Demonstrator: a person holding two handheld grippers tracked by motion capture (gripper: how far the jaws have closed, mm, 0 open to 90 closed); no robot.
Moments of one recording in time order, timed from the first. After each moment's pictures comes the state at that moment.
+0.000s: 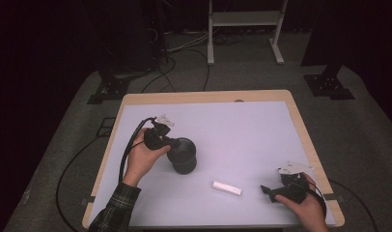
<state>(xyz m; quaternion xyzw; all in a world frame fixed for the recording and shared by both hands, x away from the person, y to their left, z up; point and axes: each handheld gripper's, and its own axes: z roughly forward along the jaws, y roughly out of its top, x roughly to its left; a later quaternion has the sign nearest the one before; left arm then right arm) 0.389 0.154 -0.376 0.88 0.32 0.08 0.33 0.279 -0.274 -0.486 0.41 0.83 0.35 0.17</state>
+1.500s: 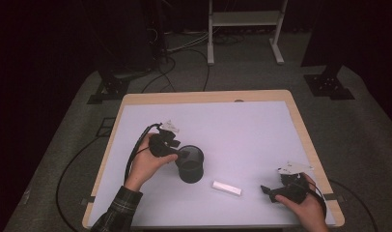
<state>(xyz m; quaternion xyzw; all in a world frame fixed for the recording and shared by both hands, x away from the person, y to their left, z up) 0.381 0.147 -0.390 0.88 0.32 0.07 0.35 0.279 -0.273 -0.486 0.40 0.83 0.35 0.17</state>
